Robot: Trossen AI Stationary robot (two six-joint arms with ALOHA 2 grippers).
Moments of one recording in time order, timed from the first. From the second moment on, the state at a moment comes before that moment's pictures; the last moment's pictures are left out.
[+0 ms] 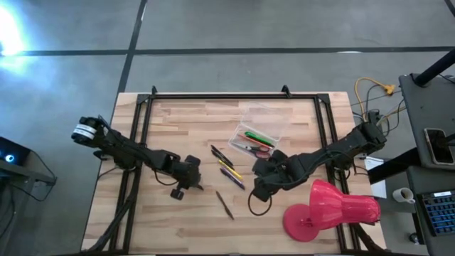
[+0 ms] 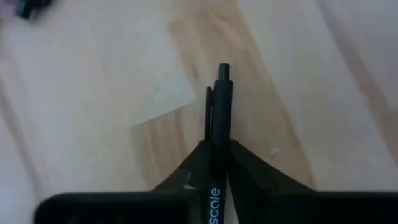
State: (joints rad) left arm -0.27 1.51 0.60 -0.22 0.08 0.12; right arm 0.40 1.67 1.38 -1.00 0.37 0.91
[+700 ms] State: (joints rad) left arm -0.01 1.55 1.09 -0.38 0.12 0.56; right arm 0.57 1.58 1.38 -1.10 0.89 1.71
